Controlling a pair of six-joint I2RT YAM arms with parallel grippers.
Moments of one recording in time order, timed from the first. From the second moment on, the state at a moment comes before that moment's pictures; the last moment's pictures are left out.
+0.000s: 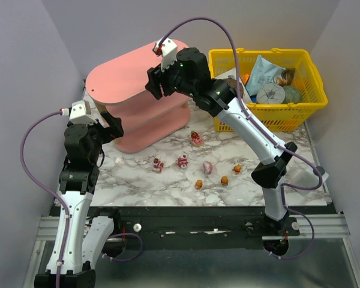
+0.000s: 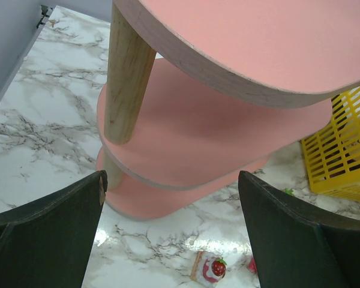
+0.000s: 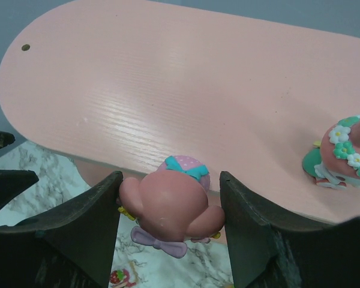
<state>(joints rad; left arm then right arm) -0.03 0.70 0.87 -0.35 -0.02 -0.35 0.86 2.02 2.40 -0.60 0.01 -0.04</state>
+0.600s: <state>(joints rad) -0.02 0.70 0.87 -0.35 -0.02 -0.35 0.86 2.05 2.40 -0.51 0.01 -0.05</state>
